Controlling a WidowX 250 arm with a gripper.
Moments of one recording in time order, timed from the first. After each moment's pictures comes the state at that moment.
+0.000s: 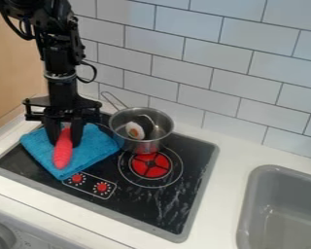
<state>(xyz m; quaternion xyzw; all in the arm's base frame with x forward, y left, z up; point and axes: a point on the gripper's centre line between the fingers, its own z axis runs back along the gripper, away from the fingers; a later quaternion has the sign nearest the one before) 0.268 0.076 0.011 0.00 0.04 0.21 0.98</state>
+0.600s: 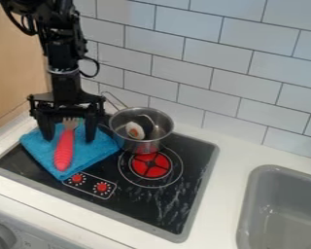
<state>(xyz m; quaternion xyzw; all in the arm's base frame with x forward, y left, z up) 0.273 0.073 0.016 -0.01 0.04 0.20 0.98</state>
